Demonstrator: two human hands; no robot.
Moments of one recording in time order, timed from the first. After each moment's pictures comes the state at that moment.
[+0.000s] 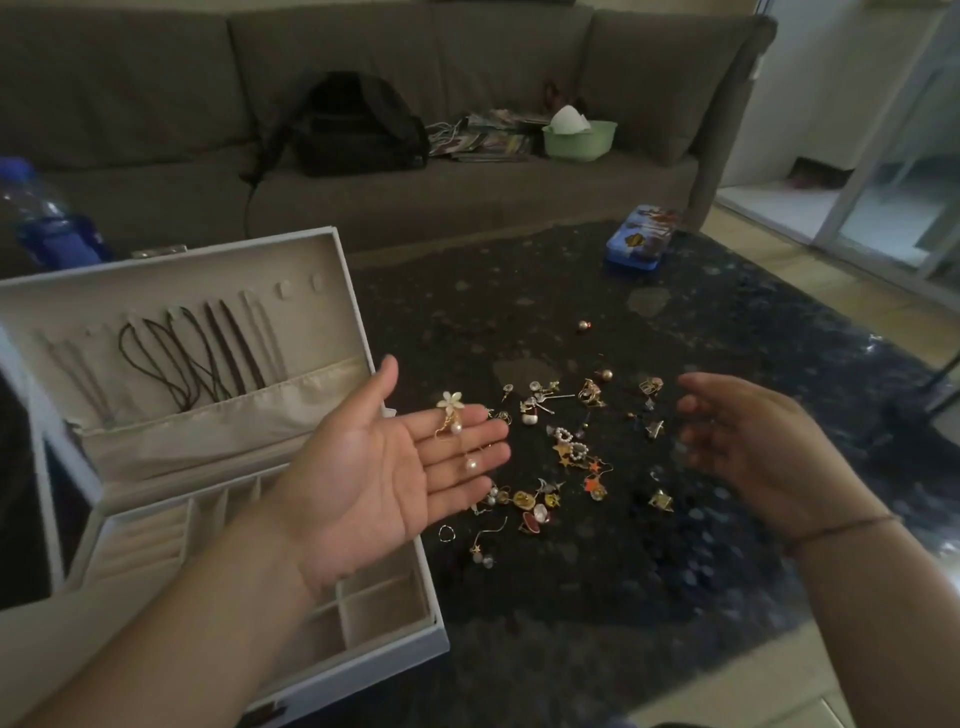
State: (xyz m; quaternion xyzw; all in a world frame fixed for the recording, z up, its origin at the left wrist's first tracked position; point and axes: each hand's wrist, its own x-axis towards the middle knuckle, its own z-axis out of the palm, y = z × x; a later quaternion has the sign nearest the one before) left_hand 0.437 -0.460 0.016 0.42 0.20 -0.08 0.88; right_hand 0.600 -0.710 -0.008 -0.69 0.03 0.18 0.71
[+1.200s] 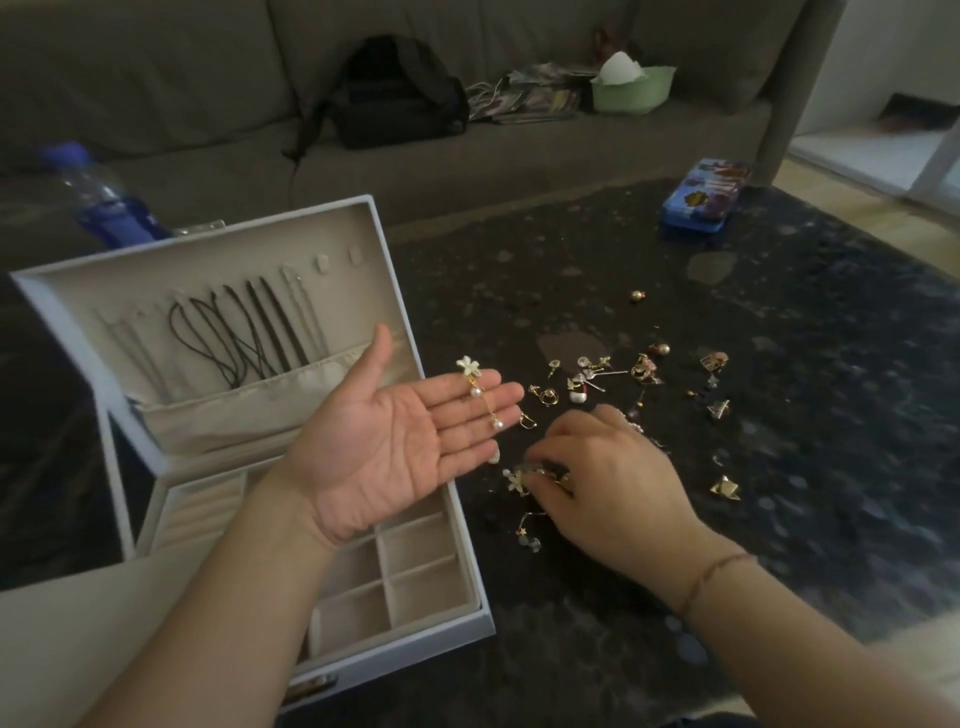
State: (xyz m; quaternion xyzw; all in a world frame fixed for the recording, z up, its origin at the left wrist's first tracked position) left_hand 0.442 -0.415 -0.014 0.41 0.07 -0.11 0.90; right_hand 0.529 -0.616 -0.047 -0.88 -0.43 0.00 0.18
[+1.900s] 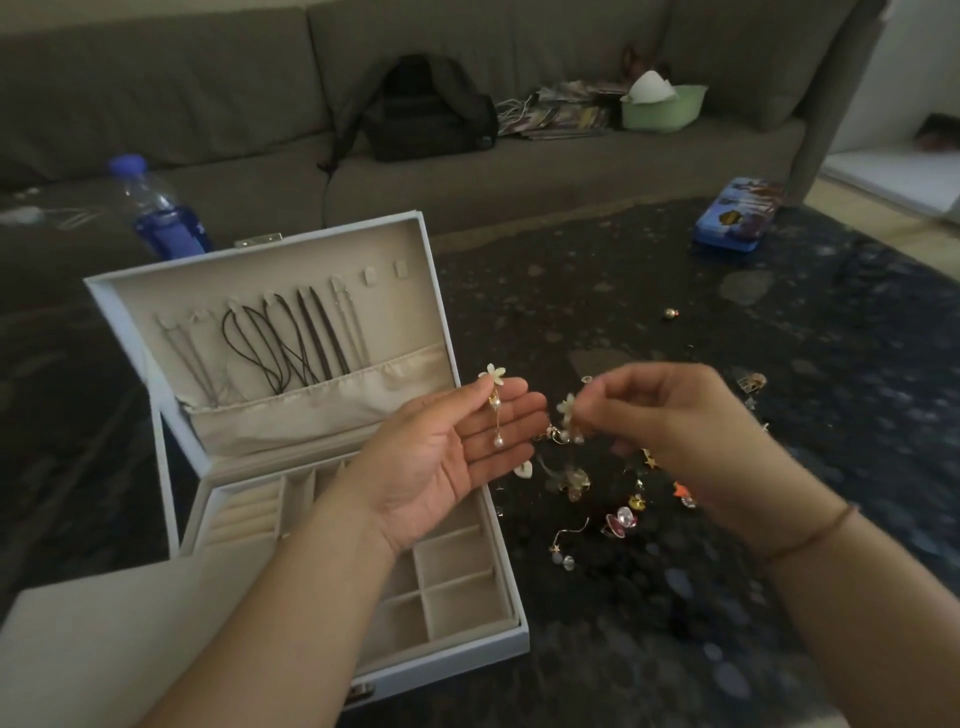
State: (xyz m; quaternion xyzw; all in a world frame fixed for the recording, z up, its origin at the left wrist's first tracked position) left_hand 0.442 -0.440 -0.001 0.47 0.20 0.04 0.86; right_hand 0.548 -0.610 0.009 -0.71 -0.25 0.25 0.61
